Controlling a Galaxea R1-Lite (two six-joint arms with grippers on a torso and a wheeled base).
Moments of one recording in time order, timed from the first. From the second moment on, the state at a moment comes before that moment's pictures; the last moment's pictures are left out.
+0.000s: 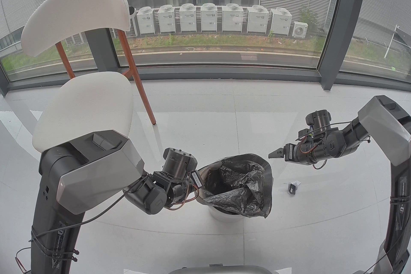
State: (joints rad) left arm -0.55 2.46 -1.14 -0.61 0.14 -0.86; right arm 0.18 2.37 -1.32 -0.21 0.28 0.29
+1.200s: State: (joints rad) left arm -0.55 2.46 -1.16 -0.62 0.14 -0.86; right arm 0.19 2.53 -1.53 -0.12 0.26 0.19
